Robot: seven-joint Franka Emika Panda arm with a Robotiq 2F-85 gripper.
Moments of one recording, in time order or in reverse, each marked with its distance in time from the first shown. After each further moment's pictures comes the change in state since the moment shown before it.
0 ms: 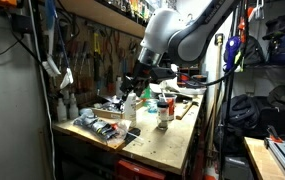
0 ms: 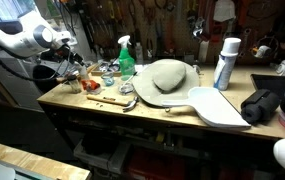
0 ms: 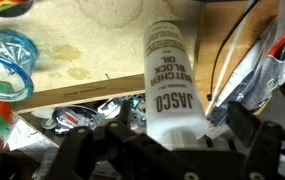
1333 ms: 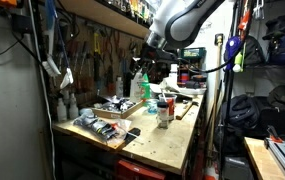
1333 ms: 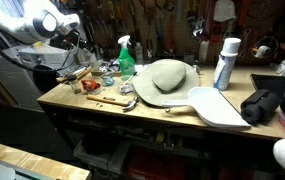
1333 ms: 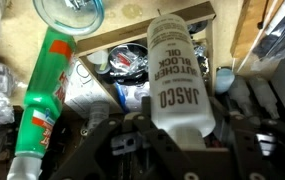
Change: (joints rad) arm -0.027 -0.094 -0.107 0.038 0.197 0.003 -0.214
